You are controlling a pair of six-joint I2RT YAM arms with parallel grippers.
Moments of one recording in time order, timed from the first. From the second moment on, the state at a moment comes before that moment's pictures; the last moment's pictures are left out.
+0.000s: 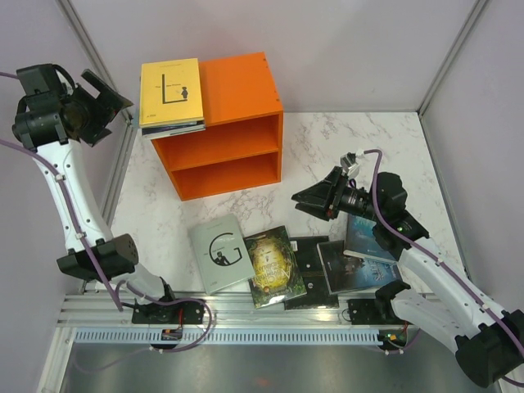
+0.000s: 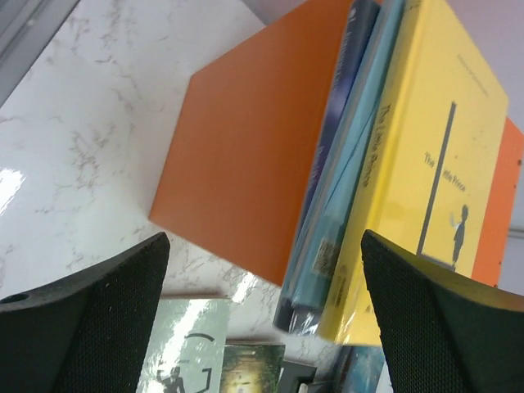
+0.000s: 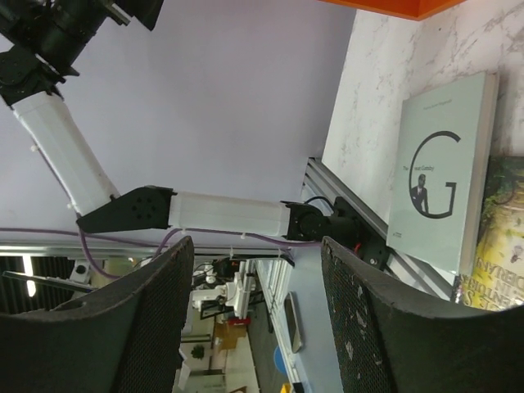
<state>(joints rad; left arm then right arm) 0.36 1.63 2.22 -1.20 0.31 -0.55 0.45 0.89 0.69 0.09 -0.67 1.28</state>
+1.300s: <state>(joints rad) 0.33 0.94 1.23 -1.18 0.38 -0.56 0.50 1.22 0.15 0.55 -0.73 1.04</state>
